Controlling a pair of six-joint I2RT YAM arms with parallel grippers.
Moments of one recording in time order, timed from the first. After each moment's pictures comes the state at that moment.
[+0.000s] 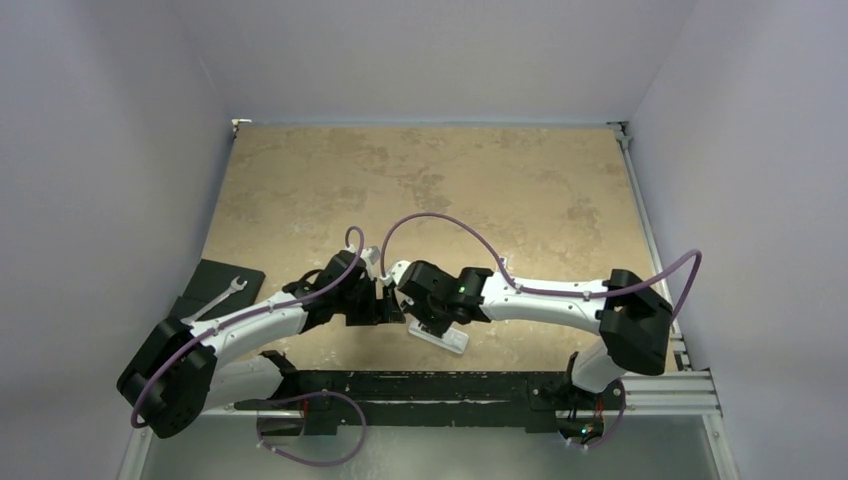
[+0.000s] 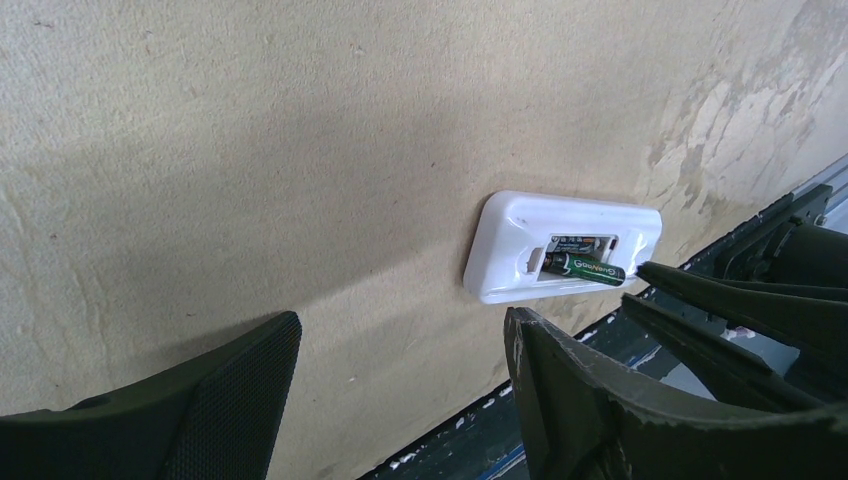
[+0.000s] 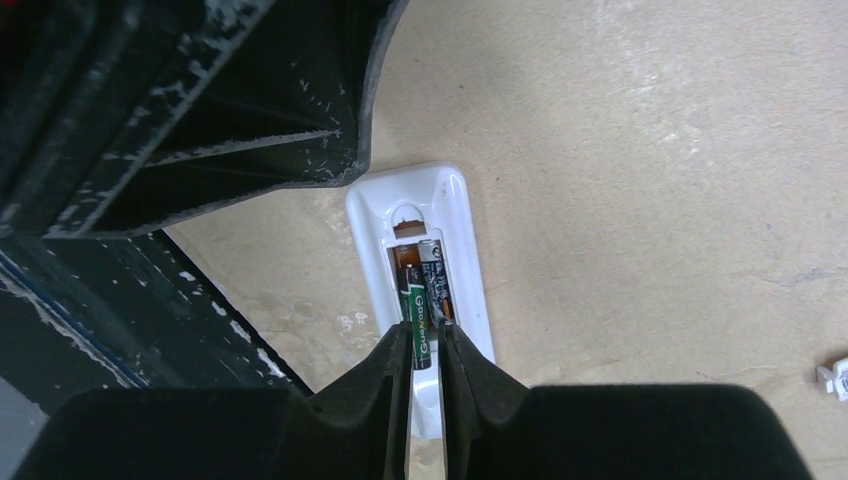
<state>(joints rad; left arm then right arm) -0.67 1.15 0.45 -0.21 0.24 -0.74 1.17 1.58 1.05 -0.59 0.11 0.17</state>
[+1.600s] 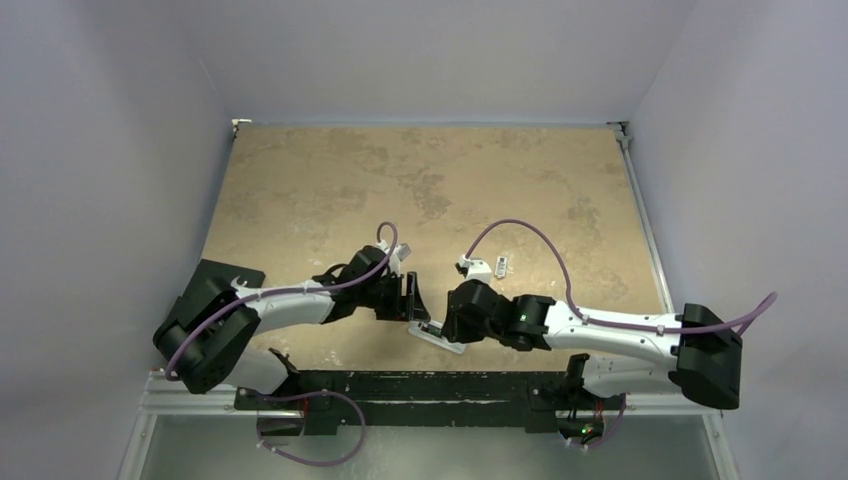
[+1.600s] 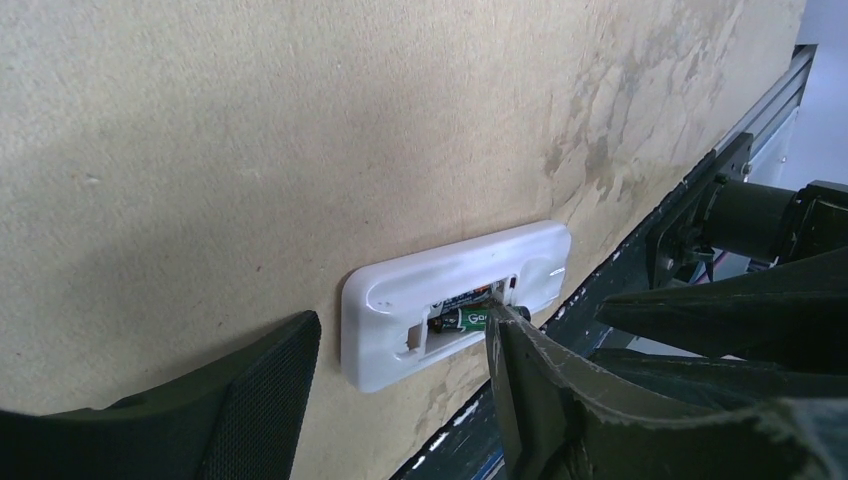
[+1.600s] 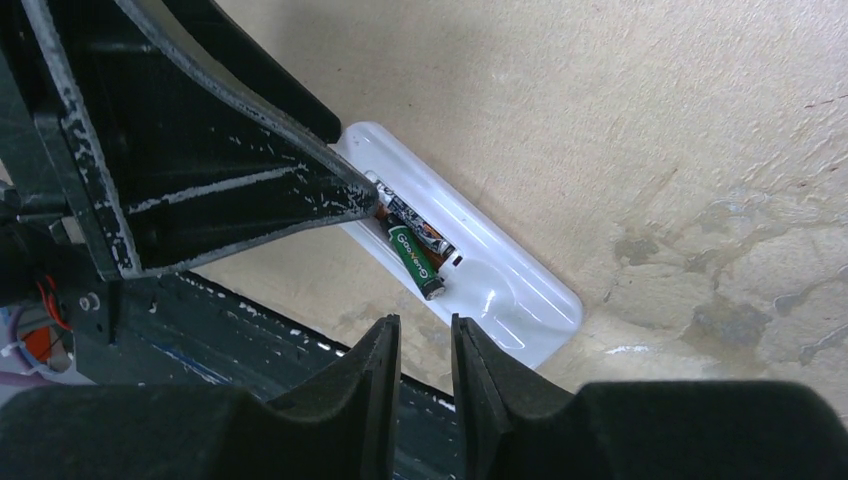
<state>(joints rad) -0.74 1.41 0.52 0.08 0.37 -0.75 1.17 1.16 0.66 -0.39 0.25 0.97</state>
